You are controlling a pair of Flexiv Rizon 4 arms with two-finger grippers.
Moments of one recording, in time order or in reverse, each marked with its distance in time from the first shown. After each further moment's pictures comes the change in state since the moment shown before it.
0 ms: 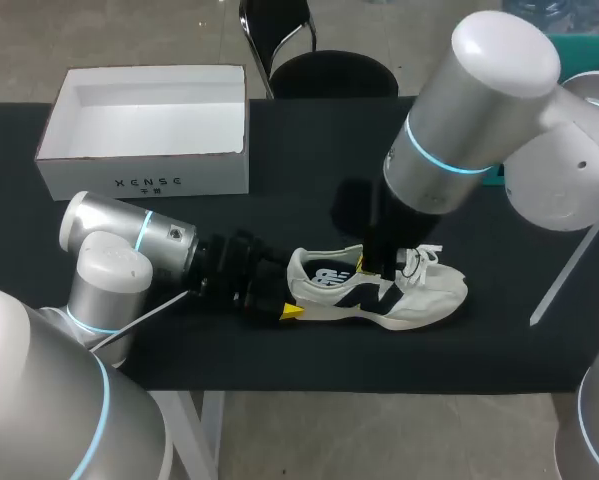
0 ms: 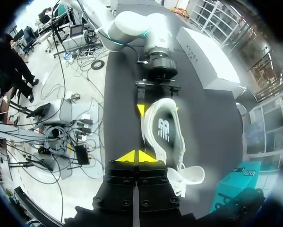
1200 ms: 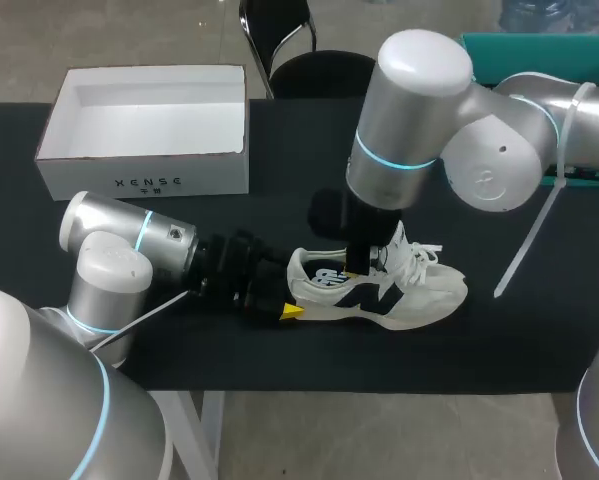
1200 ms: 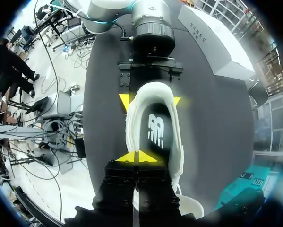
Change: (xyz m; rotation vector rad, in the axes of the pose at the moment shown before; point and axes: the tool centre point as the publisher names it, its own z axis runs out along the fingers) left arm 0.000 0.000 0.000 0.000 0.000 0.000; right arm -0.041 -0.003 0.073 0.119 0.064 0.009
